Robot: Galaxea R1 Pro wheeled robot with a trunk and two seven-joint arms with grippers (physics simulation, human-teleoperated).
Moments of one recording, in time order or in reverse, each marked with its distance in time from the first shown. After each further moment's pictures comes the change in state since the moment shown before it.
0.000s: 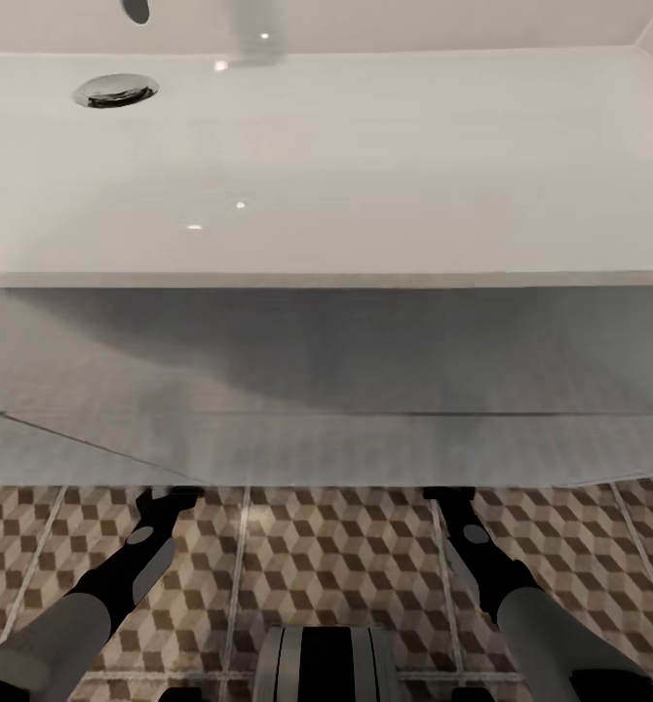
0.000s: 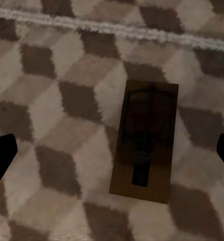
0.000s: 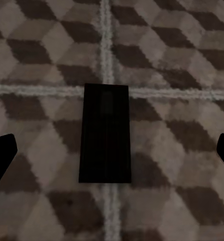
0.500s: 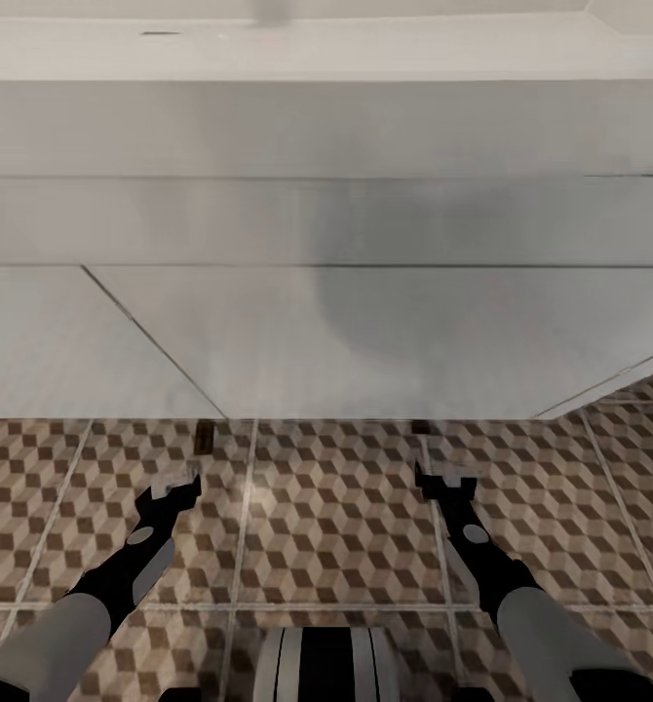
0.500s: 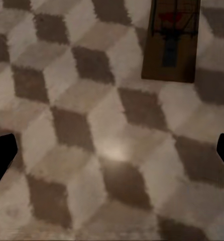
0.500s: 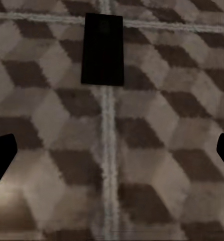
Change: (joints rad) left arm 0.001 0.000 0.000 0.002 0.000 -0.001 0.006; right arm 0.000 0.000 0.000 -0.001 0.001 -0.001 0.000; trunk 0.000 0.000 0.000
